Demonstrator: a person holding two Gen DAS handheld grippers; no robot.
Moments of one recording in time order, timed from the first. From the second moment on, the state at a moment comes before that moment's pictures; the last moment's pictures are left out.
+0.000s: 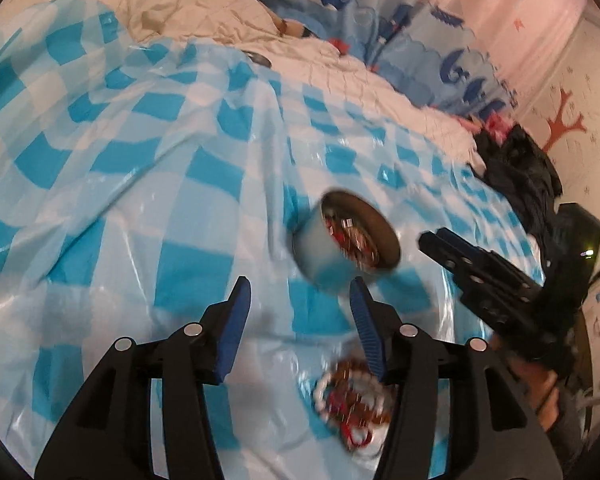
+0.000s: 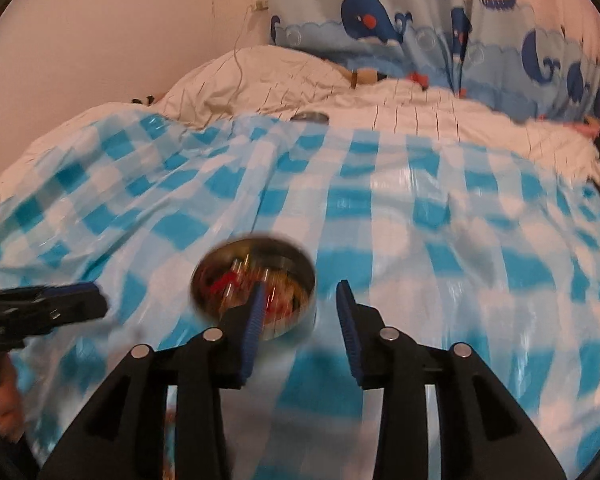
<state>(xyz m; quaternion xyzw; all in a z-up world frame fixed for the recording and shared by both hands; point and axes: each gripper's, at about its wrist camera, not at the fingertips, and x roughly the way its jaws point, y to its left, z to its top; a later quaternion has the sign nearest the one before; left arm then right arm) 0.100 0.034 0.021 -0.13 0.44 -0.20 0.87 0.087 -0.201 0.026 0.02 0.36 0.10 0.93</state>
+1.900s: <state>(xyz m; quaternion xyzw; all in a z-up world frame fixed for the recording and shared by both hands) 0.052 0.030 -0.003 -0.02 0.45 -0.28 0.85 -0.012 -0.116 -0.002 -0.08 0.45 0.37 0.81</state>
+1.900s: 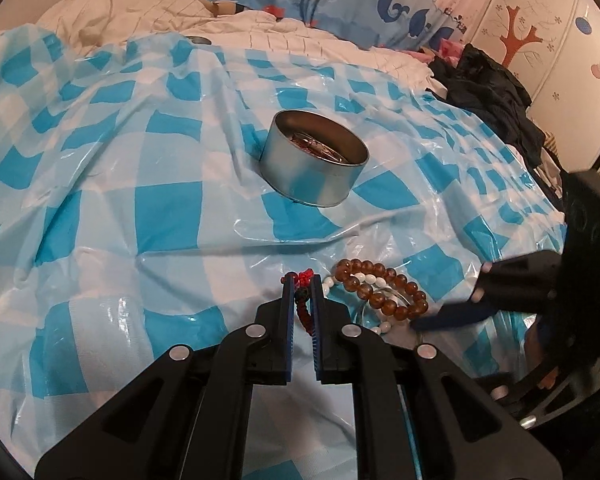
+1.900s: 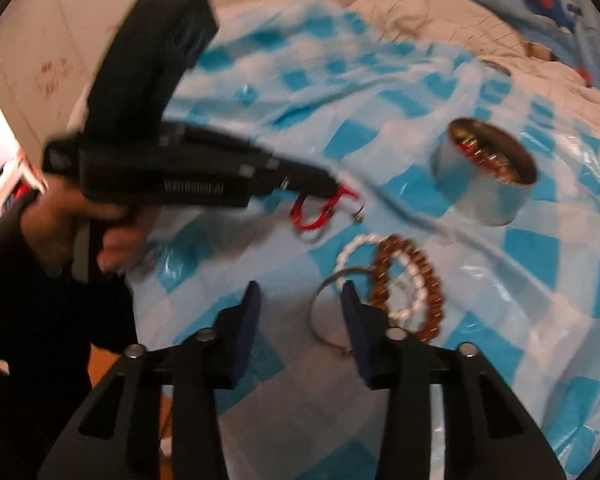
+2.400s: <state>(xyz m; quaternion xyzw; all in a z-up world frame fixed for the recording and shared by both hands) 0.054 0.034 -0.003 -0.02 0.45 -0.27 0.85 -0.005 -0.113 -0.016 -0.04 0.45 0.36 0.81</state>
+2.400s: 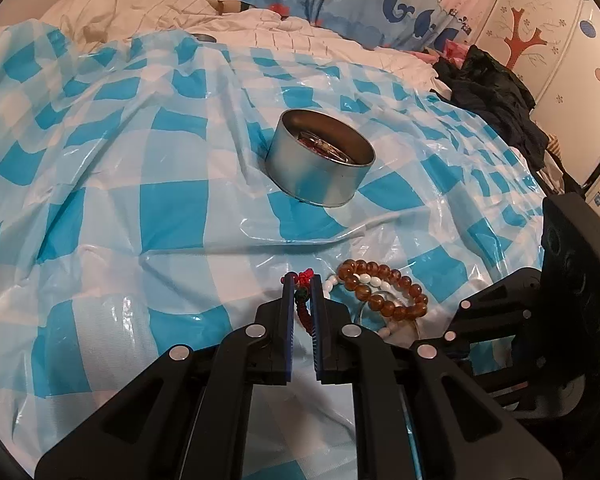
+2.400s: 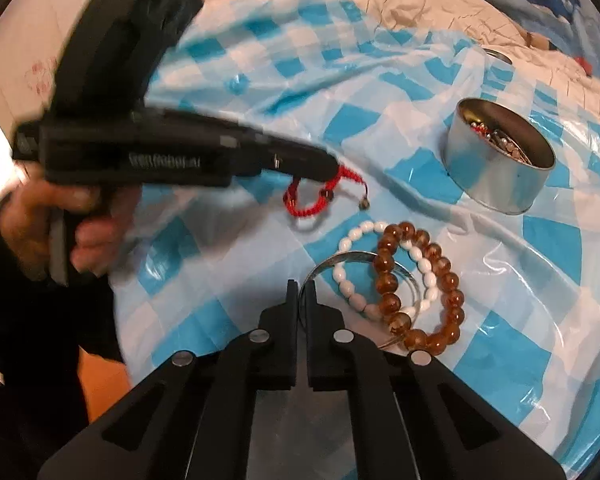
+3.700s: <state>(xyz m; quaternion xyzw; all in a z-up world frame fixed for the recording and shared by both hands) 0.071 0.010 0.041 -0.07 0.39 -0.30 0.87 0.019 -0.198 0.036 0.17 0.33 0.34 0.86</state>
